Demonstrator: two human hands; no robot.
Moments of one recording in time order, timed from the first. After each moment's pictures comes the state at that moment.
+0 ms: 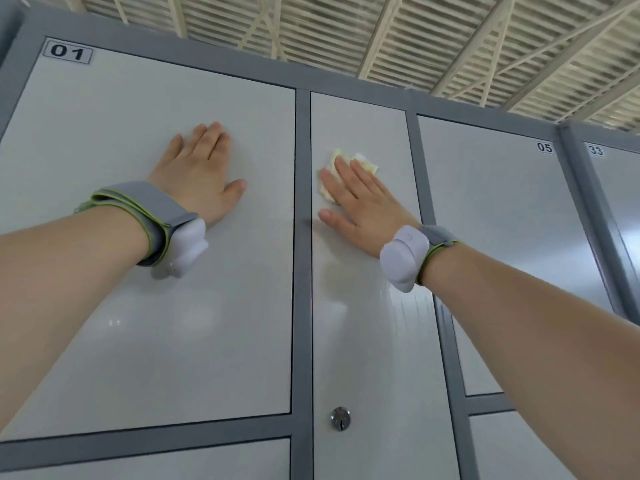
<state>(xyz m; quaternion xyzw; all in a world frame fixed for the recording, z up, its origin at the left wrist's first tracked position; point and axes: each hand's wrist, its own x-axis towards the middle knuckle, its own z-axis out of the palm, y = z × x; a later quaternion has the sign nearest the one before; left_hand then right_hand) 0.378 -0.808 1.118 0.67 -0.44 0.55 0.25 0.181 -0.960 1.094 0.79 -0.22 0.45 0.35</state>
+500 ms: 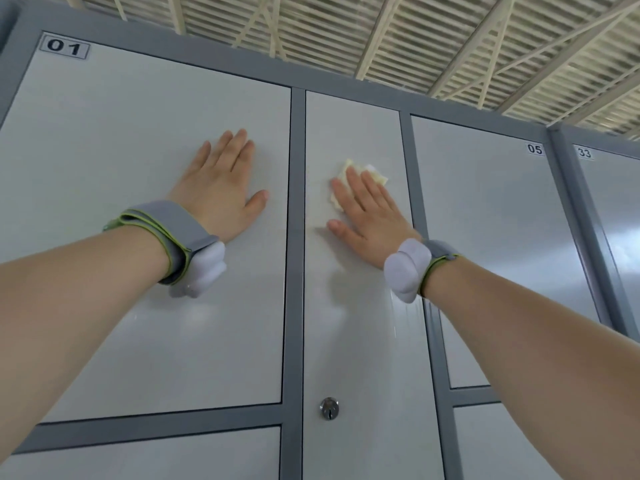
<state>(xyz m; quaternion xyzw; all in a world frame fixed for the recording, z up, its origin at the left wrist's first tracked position) 0.352 -0.820 1.095 0.62 -0.48 0.57 0.26 0.167 -0.974 1.077 0.80 -0.23 0.46 0.33</state>
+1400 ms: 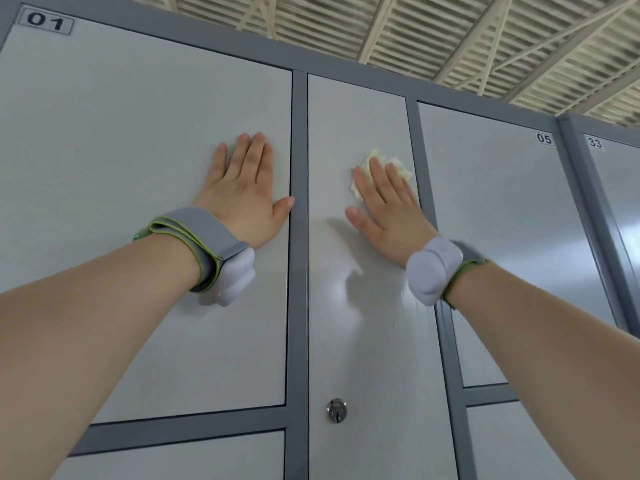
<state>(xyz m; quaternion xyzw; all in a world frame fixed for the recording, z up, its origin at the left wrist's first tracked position) 0.342 -0.853 1.083 0.65 -0.44 0.59 0.21 0.163 -0.987 1.071 0.78 -0.23 0.51 0.28</state>
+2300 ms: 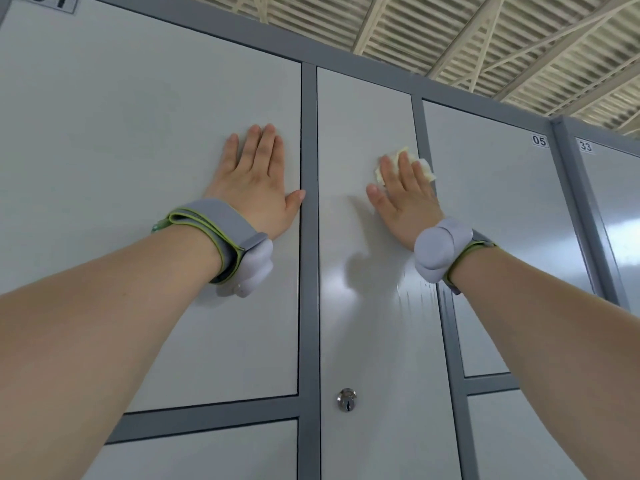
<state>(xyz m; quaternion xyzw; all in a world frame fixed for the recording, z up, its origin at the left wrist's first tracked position) 0.344 -0.854 1.084 0.64 -0.44 0.59 0.21 0.163 -0.988 1.082 0.75 -0.32 0.54 0.21</state>
